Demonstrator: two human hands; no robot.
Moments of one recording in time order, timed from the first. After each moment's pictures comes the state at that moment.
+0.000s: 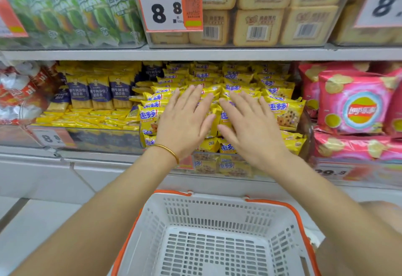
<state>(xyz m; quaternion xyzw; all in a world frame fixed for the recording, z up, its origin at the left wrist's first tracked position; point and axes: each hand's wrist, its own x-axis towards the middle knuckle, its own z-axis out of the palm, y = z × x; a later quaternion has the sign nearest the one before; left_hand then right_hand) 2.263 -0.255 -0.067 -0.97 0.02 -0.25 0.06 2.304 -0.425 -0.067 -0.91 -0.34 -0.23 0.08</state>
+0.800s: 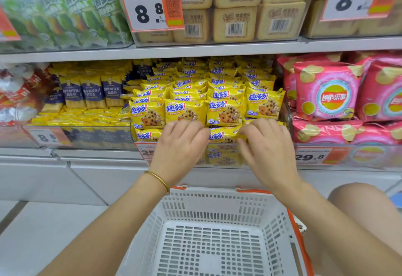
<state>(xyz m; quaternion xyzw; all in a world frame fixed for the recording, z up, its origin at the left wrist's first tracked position) 2.220 -0.288 -0.099 -0.86 0.16 -0.47 0.11 2.271 -0.485 -0.099 -0.86 -0.31 -0.38 0.14</state>
